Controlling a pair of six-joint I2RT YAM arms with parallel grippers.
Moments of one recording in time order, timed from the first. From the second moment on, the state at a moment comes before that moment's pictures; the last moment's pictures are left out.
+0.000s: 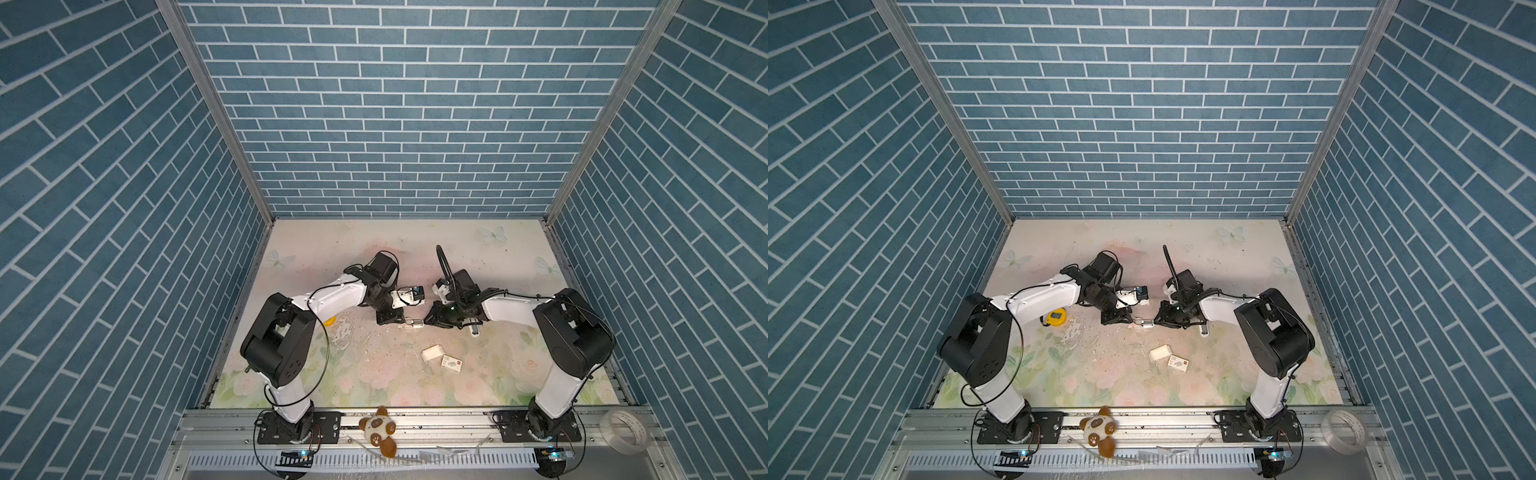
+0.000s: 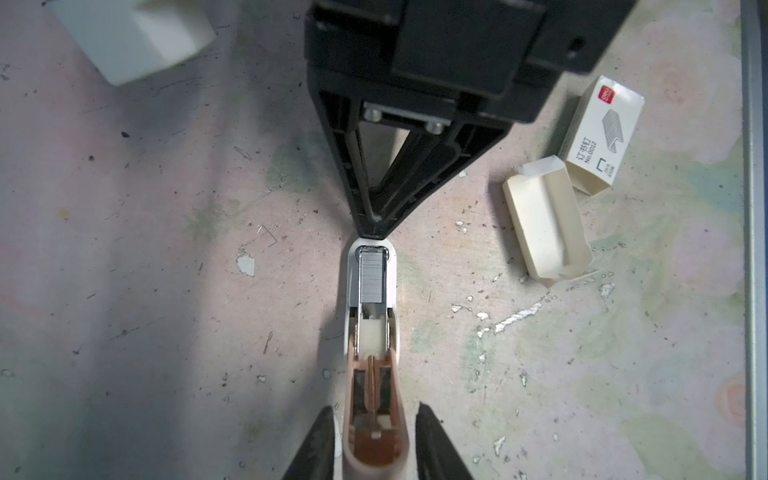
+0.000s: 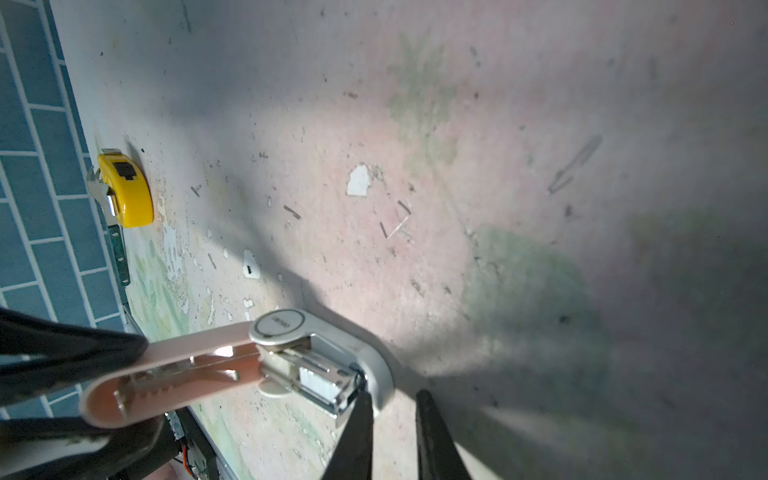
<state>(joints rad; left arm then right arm) -0.58 1.73 1.16 -0.65 0.44 0.80 0.62 1.77 0.89 -0.19 -0.51 0.60</state>
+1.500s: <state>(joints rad) -0.66 1.76 1.22 -0.70 0.34 0.79 0.61 1.80 0.91 -0.18 -0.56 0.59</state>
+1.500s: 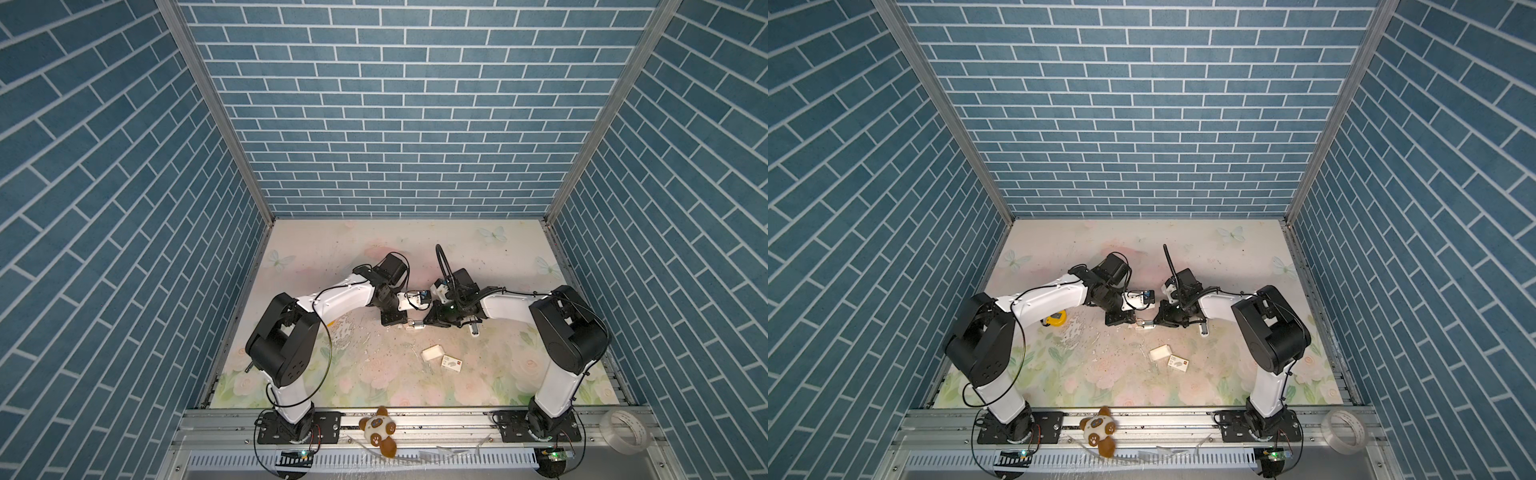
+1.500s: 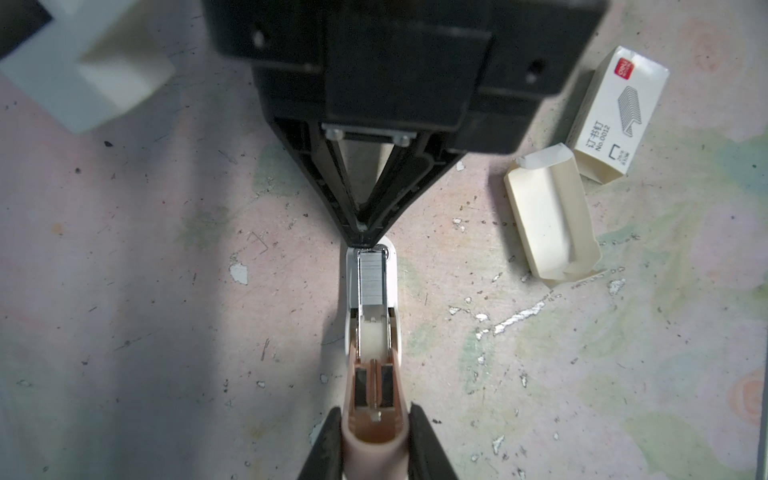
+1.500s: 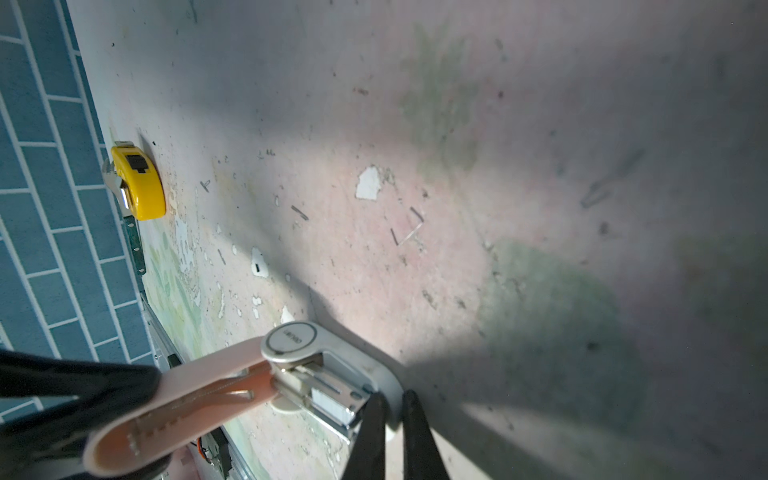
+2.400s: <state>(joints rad) -0.77 1.93 1.35 -0.67 0.29 0.76 0.60 1.79 0.84 -0.03 -0.52 0.65</state>
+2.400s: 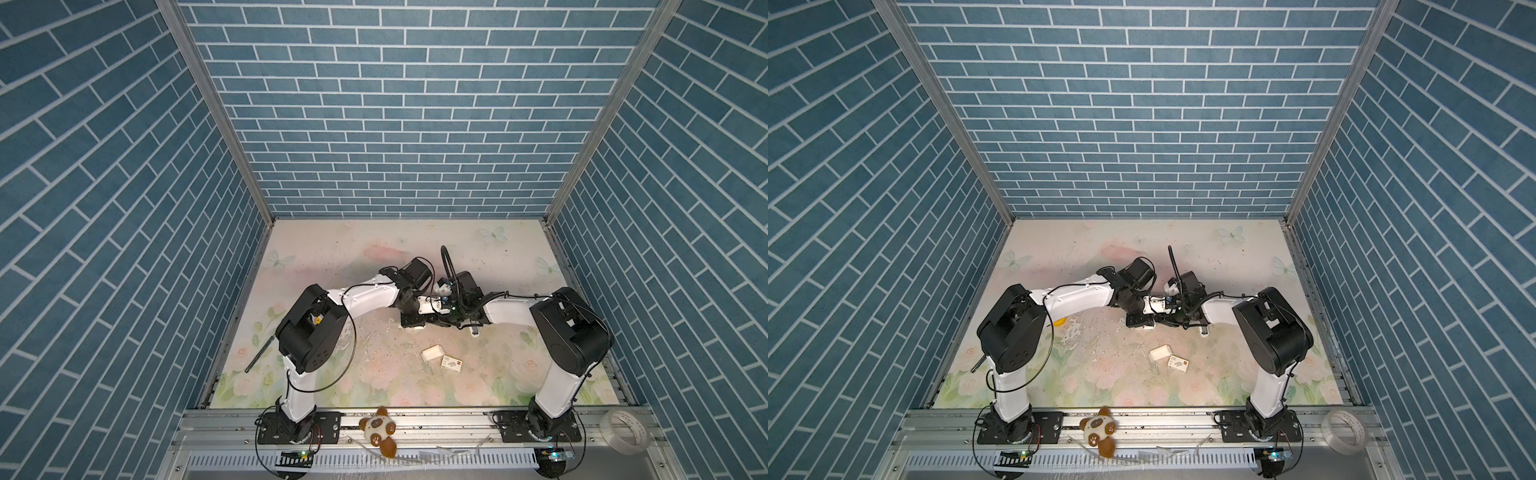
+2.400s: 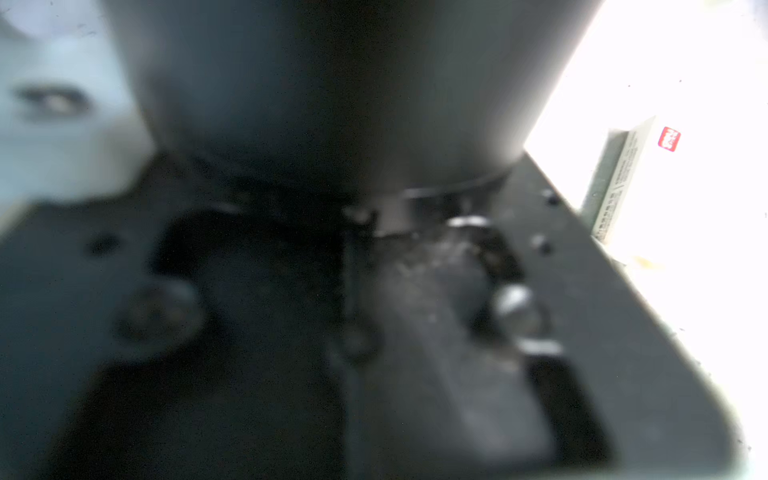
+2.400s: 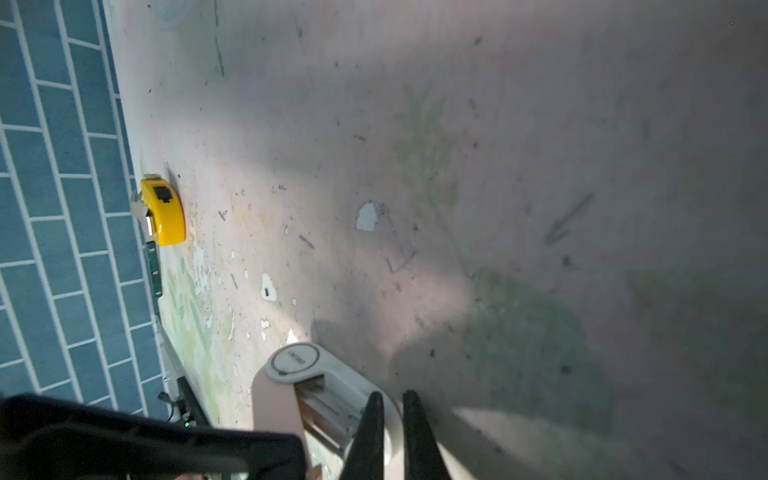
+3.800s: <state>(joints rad) -0.78 1.95 1.38 -0.72 0.18 0.76 0.38 1.42 1.04 -0.50 -0.23 0.53</state>
